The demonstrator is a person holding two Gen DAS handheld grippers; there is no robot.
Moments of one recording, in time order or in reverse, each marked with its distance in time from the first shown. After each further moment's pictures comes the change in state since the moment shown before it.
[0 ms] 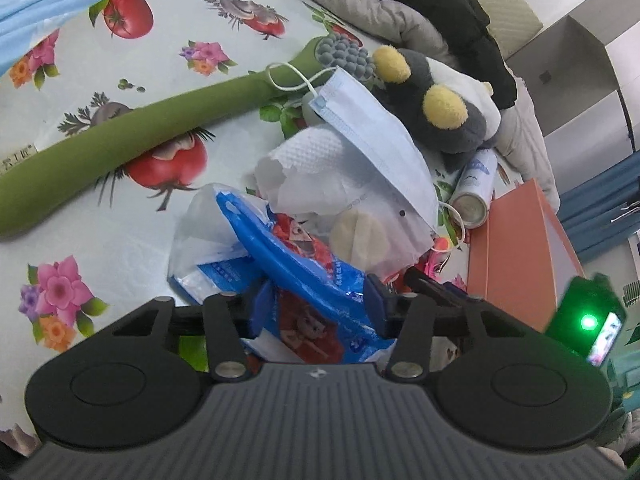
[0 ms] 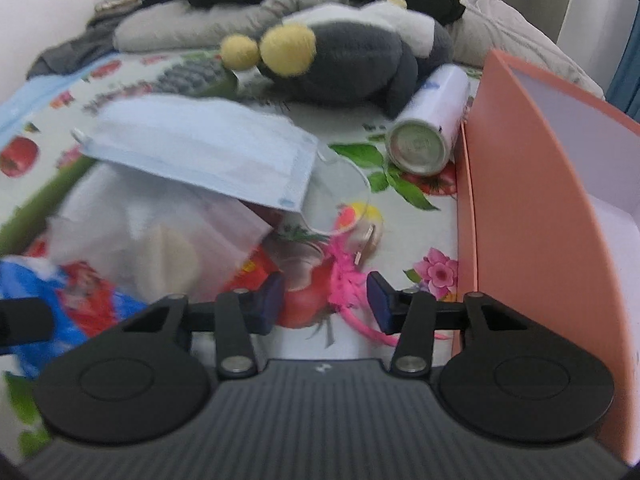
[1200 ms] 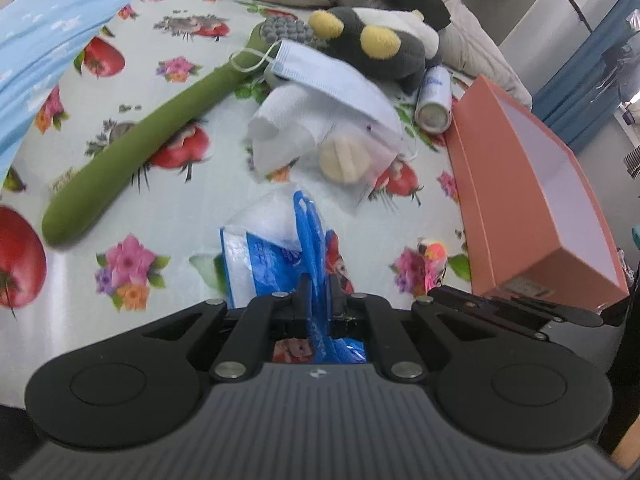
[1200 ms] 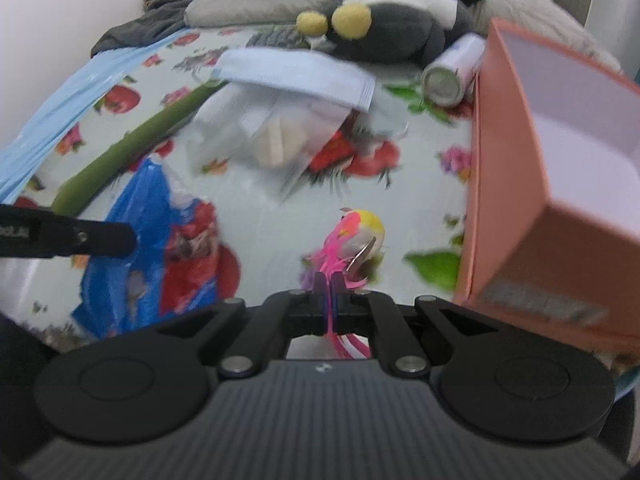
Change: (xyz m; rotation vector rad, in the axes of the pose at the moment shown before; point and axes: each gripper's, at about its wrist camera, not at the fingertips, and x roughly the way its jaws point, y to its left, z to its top) left arm -0.067 0.010 -0.053 0.348 0.070 0.013; right arm -0.106 0.015 -0.074 -0.012 0.065 0.145
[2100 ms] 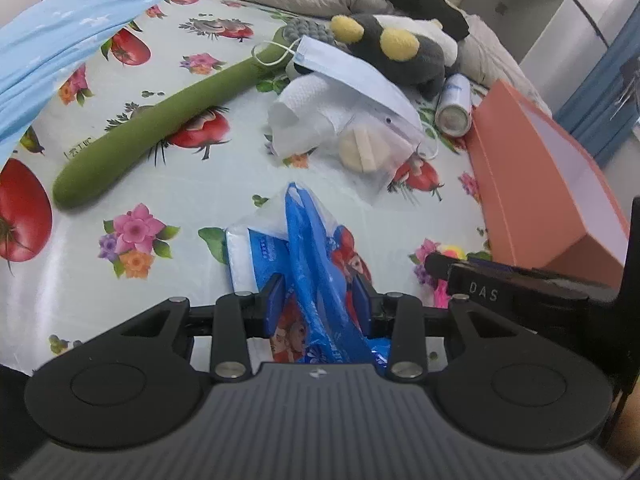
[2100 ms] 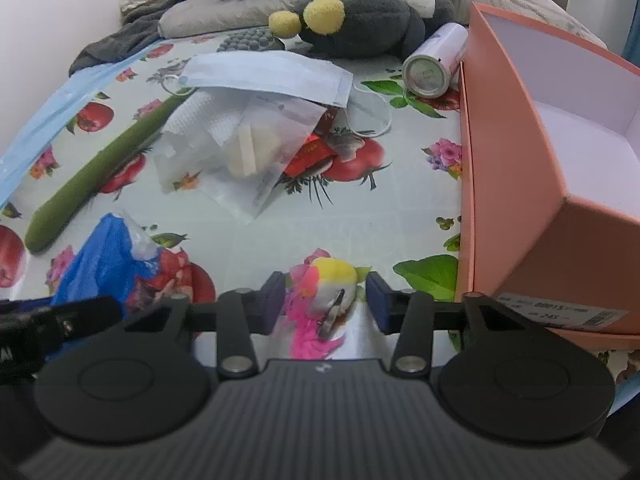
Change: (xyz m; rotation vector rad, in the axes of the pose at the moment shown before) left arm 0.012 -0.005 -0.031 -0.020 -0.074 0.078; right arm 0.022 -0.011 0.002 0.072 -0.016 -0.024
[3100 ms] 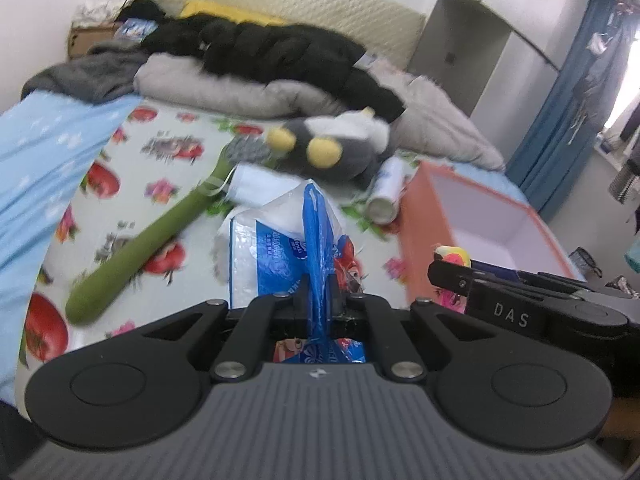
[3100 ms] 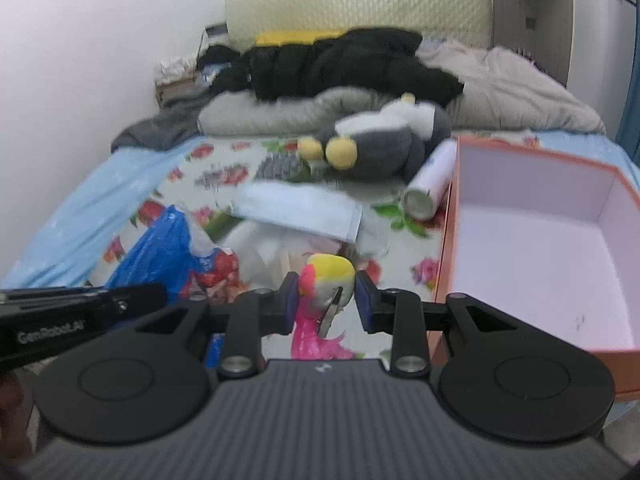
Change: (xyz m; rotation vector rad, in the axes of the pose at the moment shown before) left arm -0.100 -0.066 0.045 0.114 -0.231 -0.072; right arm -0.118 -0.008 0.041 -0.019 -0.240 0.072
